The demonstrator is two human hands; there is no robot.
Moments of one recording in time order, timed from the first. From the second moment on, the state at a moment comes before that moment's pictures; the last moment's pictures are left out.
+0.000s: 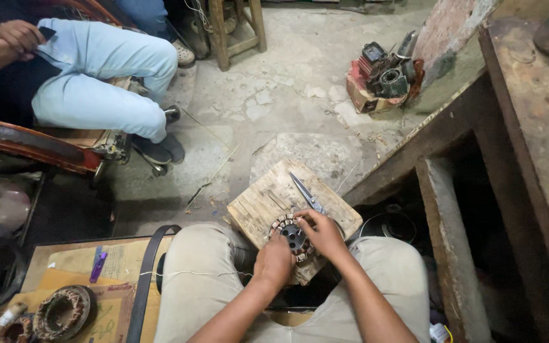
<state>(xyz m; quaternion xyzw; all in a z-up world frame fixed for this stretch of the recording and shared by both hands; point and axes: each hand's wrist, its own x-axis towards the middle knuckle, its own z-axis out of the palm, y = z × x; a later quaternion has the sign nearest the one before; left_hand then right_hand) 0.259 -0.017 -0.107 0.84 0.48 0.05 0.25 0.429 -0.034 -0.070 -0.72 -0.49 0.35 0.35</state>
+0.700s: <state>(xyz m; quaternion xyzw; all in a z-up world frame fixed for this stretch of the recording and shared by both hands) 0.242 -0.004 -0.076 0.88 0.39 0.14 0.25 0.414 -0.039 -0.047 -0.71 -0.52 0.36 0.29</state>
